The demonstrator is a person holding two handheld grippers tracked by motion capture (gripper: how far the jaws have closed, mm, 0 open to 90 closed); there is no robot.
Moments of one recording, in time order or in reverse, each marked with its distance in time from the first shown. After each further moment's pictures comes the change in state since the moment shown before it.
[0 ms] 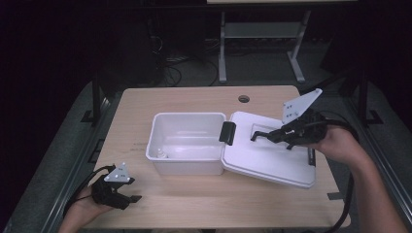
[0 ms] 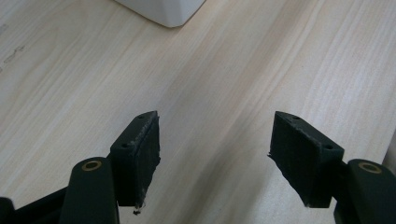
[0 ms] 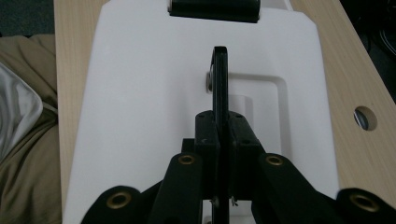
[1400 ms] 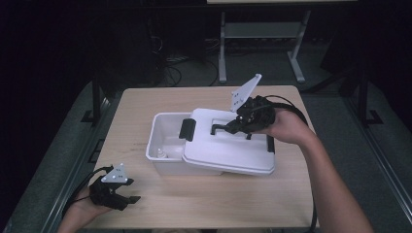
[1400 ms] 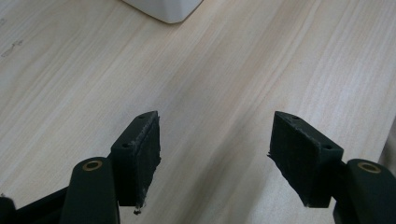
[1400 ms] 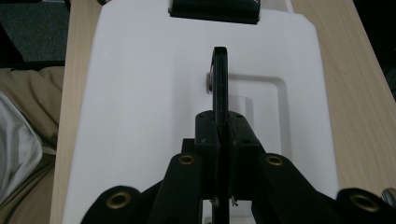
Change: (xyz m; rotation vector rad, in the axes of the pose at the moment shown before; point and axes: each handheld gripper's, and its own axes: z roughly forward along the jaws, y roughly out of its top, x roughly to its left) left arm 0.002 -0.006 -0.001 -0.019 -0.016 -0.017; right arm -0.011 0.092 0.058 -0.005 0.097 -0.091
